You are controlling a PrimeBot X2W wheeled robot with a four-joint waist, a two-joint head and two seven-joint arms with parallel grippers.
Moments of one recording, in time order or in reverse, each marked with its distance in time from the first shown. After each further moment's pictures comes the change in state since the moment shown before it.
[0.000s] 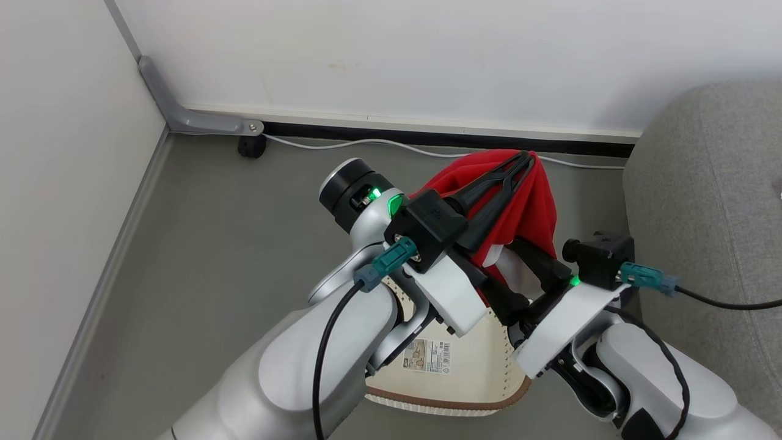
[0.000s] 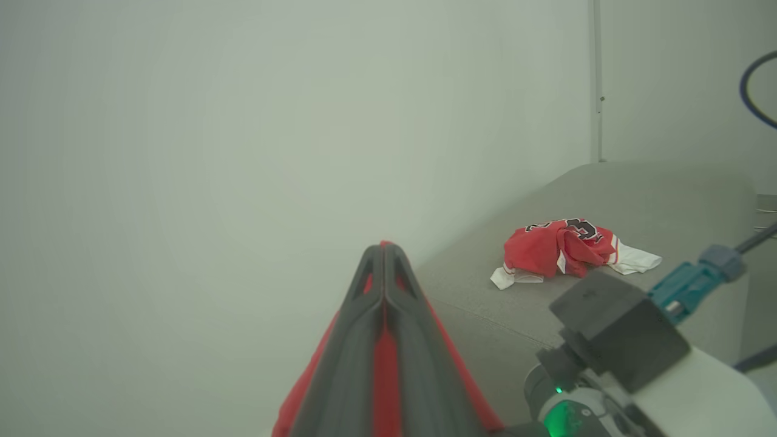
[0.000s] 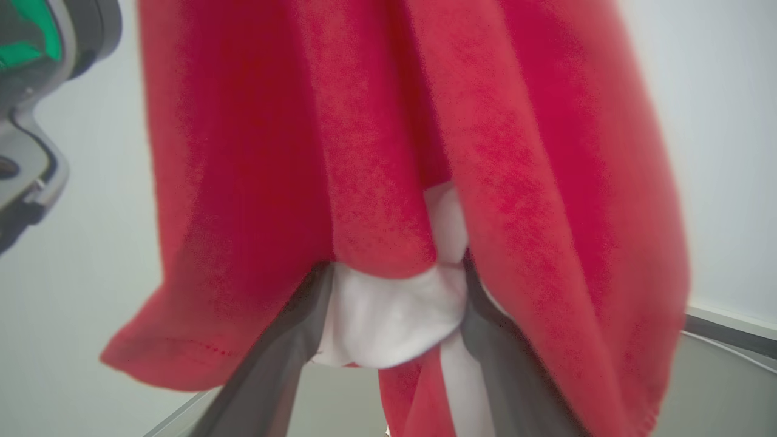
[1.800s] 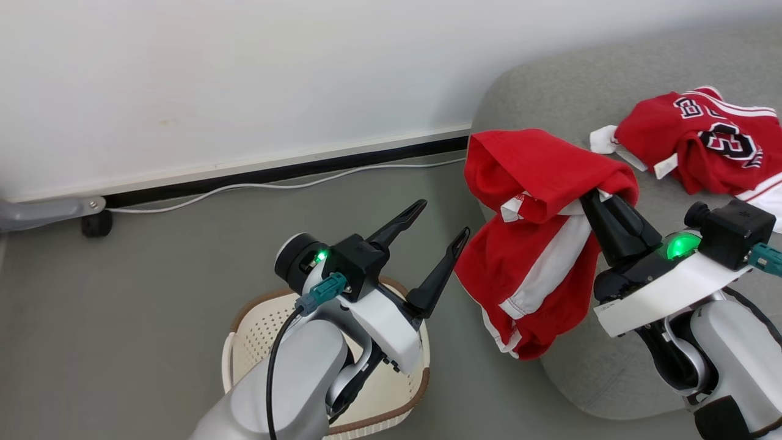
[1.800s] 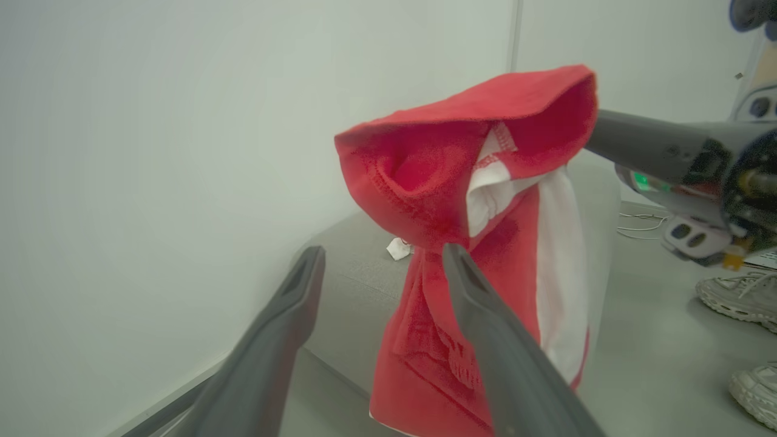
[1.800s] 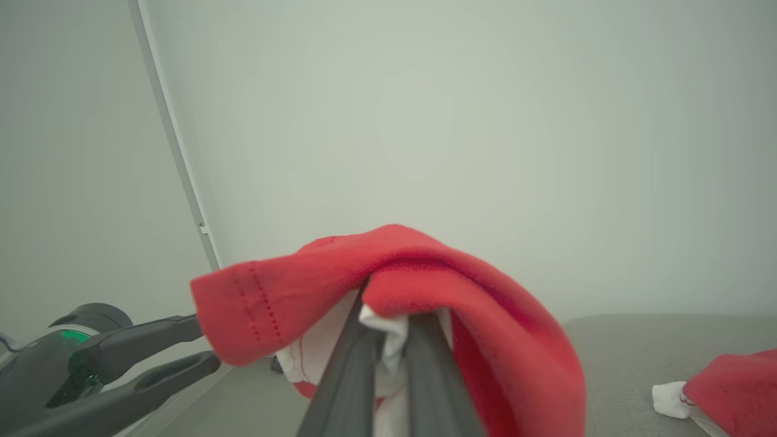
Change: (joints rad) left arm 0.133 0.029 0.040 0.194 -0.095 -0.055 -0.110; right arm 0.115 -0.094 -0.327 -0.206 -0.120 0.000 0.000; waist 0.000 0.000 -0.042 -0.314
